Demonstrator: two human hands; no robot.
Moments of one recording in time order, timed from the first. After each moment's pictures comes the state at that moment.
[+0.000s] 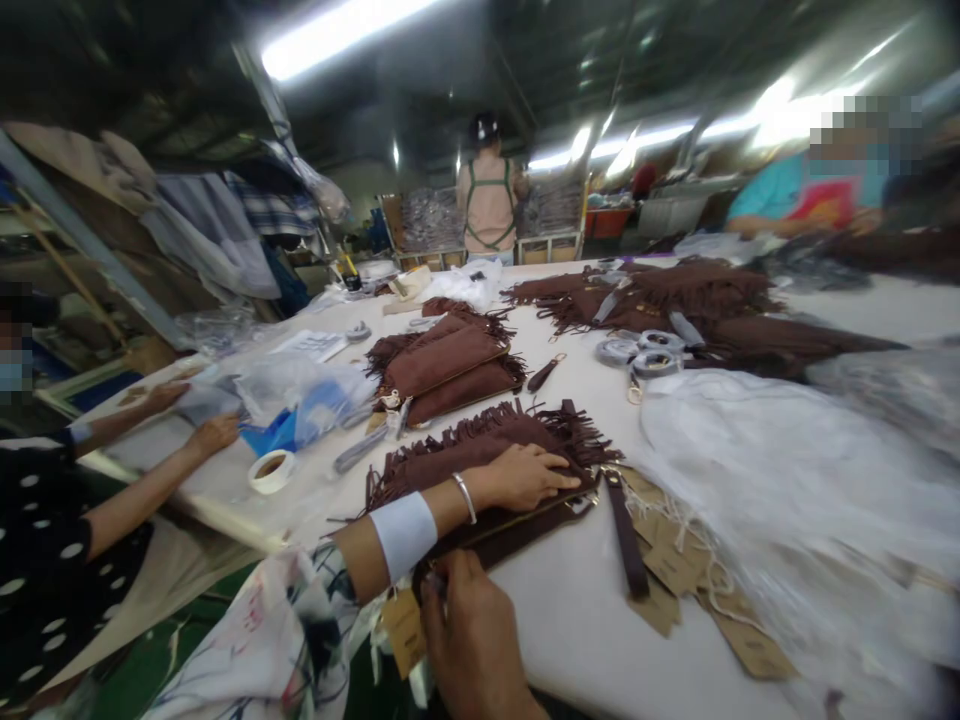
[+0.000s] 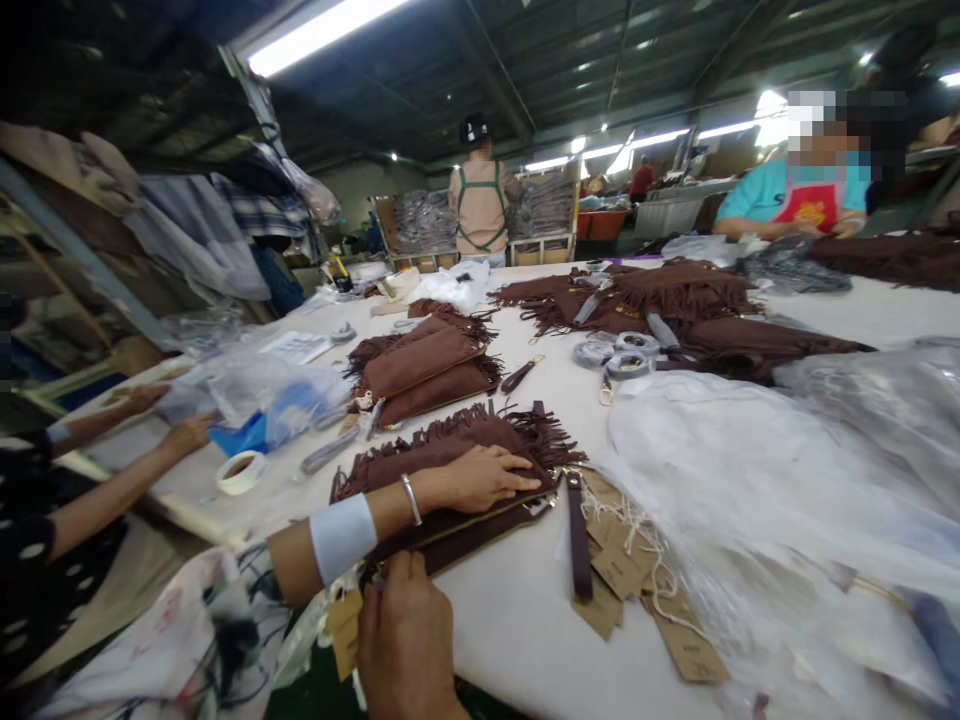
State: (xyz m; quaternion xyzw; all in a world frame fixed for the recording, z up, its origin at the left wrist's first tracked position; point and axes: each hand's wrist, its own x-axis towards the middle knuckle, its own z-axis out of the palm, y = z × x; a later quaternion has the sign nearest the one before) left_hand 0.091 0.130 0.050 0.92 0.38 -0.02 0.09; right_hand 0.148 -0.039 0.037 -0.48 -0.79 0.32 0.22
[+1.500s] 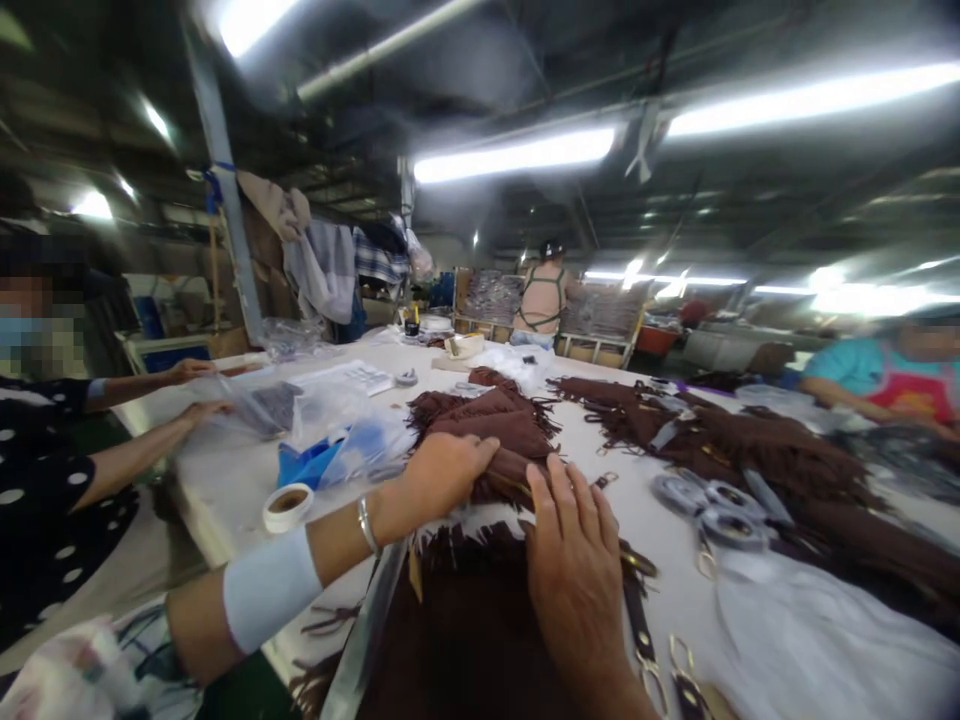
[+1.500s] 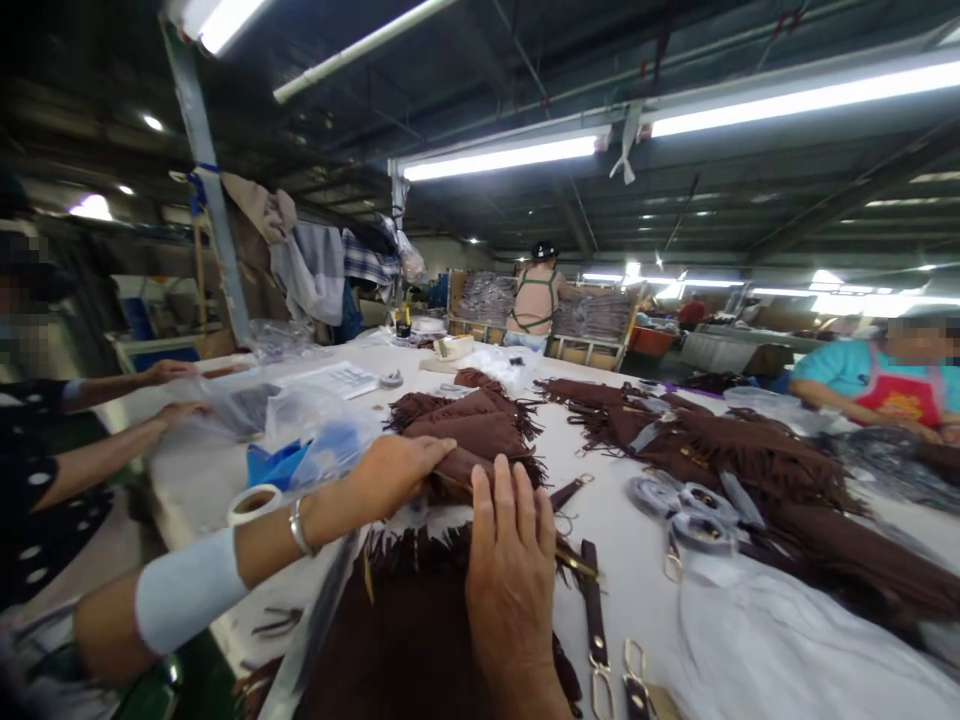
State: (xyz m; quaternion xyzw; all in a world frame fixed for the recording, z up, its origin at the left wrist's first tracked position) left_hand -0.063 0.103 0.184 0.75 0.62 0.07 -0.22; right_hand 0.139 0.114 0.130 -0.33 -0.83 -0.20 0.41
